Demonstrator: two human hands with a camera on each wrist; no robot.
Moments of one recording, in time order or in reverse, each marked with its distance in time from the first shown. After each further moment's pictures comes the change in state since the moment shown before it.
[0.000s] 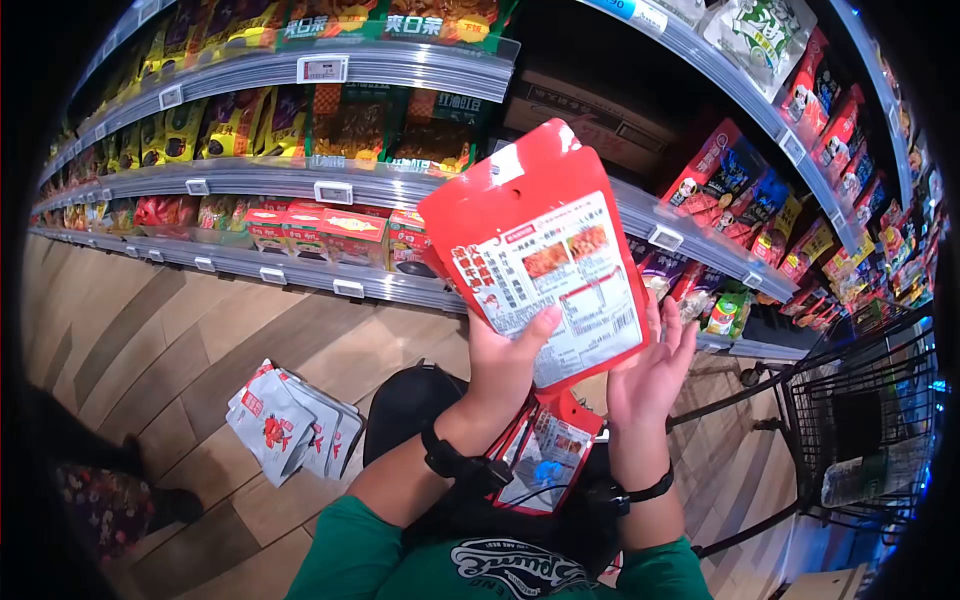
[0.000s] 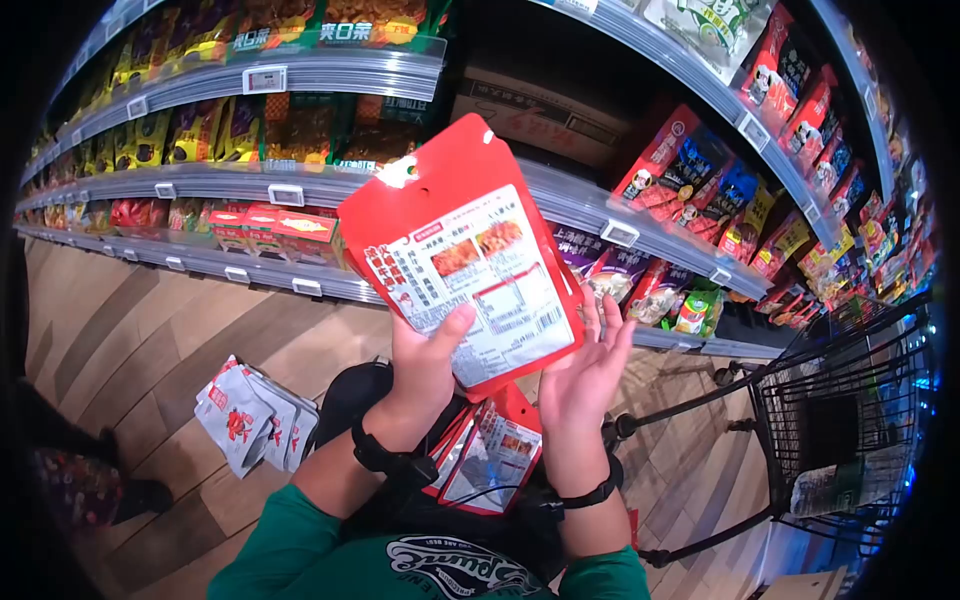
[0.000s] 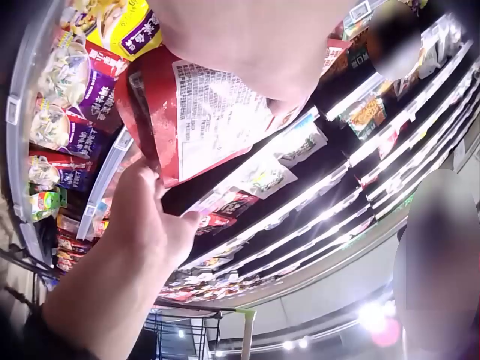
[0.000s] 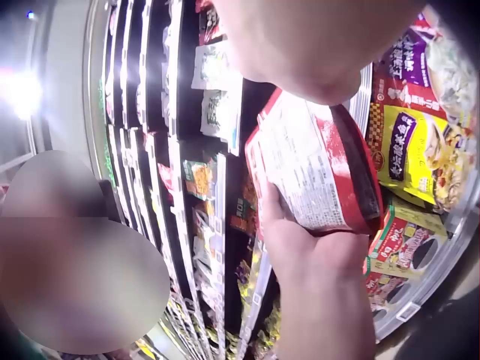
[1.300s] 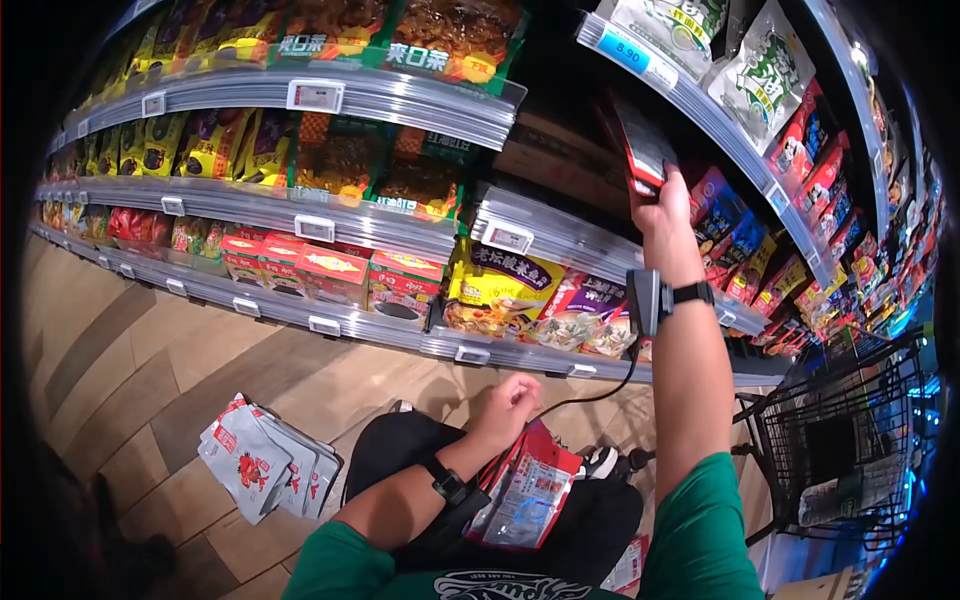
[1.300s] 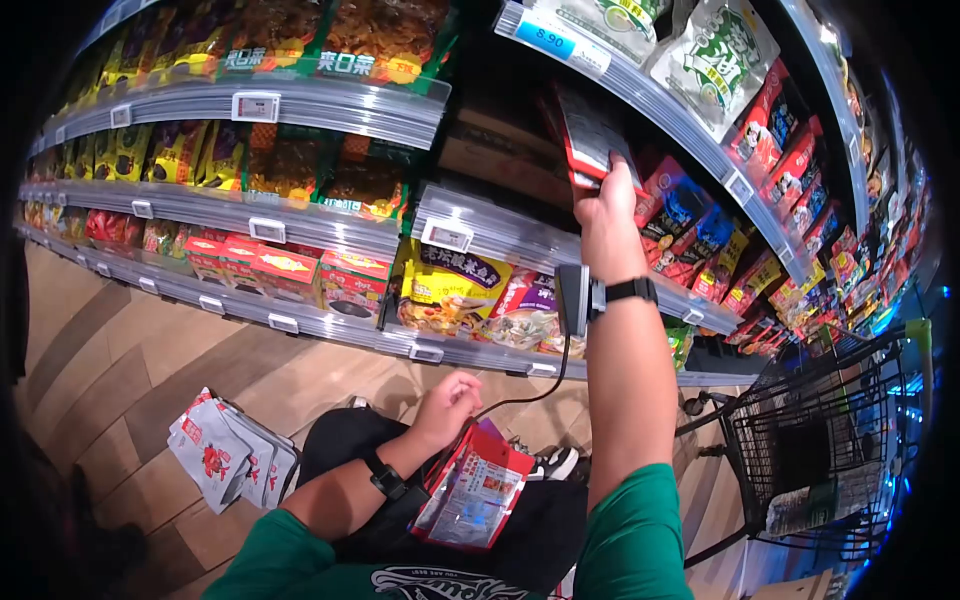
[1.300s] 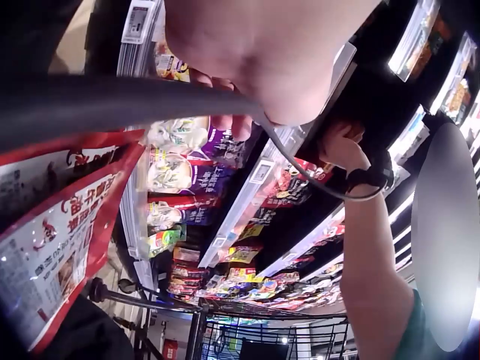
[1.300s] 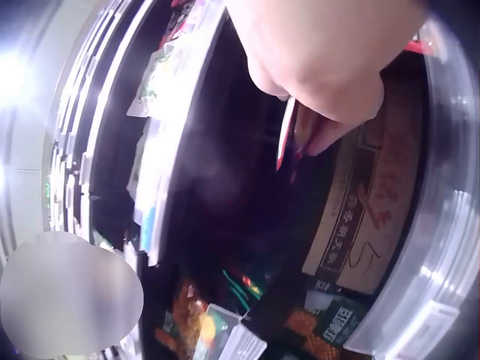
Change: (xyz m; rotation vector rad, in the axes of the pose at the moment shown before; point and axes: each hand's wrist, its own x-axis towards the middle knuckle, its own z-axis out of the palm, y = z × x) left_hand -0.012 -0.107 -0.087 0.500 -0.239 -0.423; right_hand 0.293 -0.016 0.100 0.105 0.177 0.090
